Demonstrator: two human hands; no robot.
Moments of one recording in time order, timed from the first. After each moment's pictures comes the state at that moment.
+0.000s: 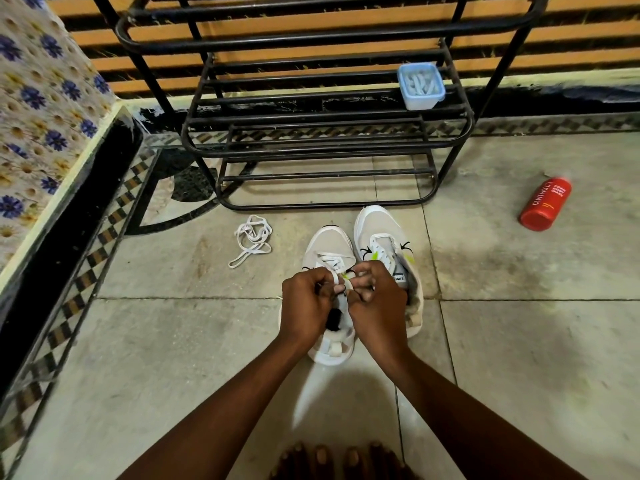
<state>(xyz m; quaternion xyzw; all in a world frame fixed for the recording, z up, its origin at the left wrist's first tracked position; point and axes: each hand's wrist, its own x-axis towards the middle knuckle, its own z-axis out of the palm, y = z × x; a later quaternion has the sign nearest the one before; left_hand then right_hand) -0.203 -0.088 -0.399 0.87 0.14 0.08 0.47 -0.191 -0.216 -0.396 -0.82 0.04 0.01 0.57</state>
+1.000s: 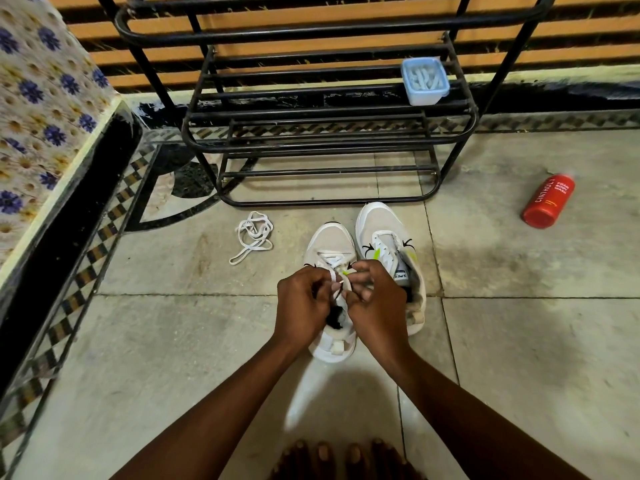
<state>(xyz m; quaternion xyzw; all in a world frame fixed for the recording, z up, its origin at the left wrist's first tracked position) -0.210 -0.078 -0.404 0.88 0.10 0.11 0.44 -0.195 -0.214 -0.399 -0.81 0.02 0.02 0.58</state>
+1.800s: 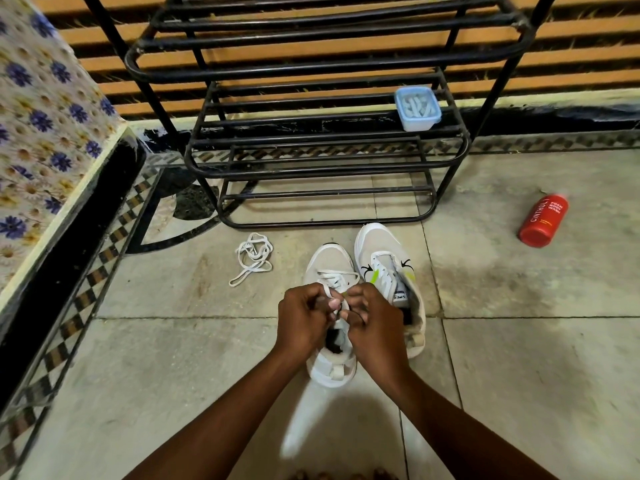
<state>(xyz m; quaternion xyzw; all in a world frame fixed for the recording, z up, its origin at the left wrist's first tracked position) -0.198 -0.079 -0.400 0.80 0.17 0.03 0.57 -0.193 -0.215 -0.397 -0.82 -0.01 0.02 0.57</state>
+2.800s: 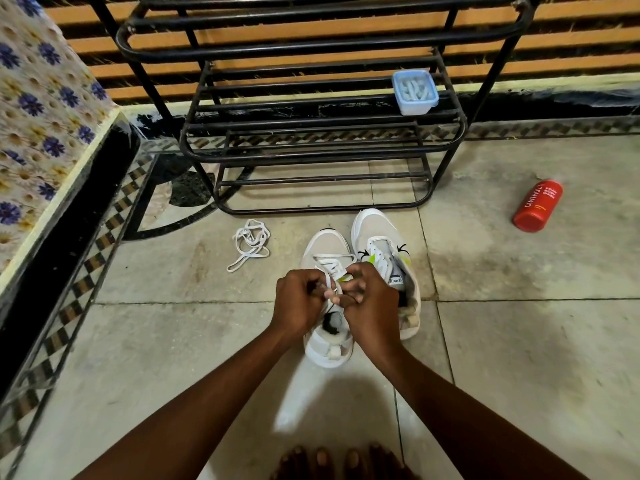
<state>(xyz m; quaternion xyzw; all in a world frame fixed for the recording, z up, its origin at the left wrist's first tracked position) -0.192 -0.068 -0.409 0.88 0.10 0.03 0.46 -0.189 -0.211 -0.401 -0.81 0.01 0.02 0.59</state>
